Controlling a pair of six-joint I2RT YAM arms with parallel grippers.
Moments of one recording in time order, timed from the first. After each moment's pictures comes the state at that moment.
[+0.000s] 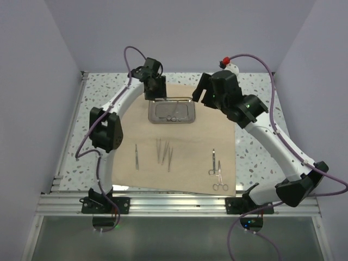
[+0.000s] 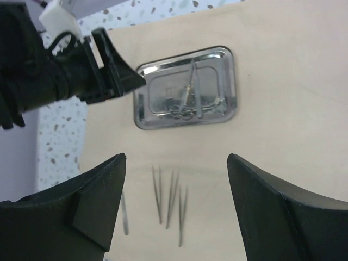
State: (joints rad) left arm -0.38 2.15 2.02 -0.86 0.01 -0.42; right arm 0.63 1.41 1.60 -0.74 0.35 0.71
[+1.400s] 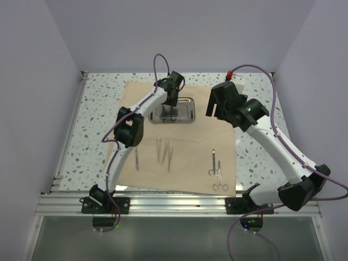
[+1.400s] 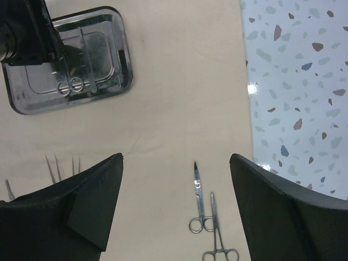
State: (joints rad) left arm -0.52 2.57 2.34 -0.83 -0.32 -0.30; right arm 0.59 1.35 1.48 -0.97 0.53 0.62
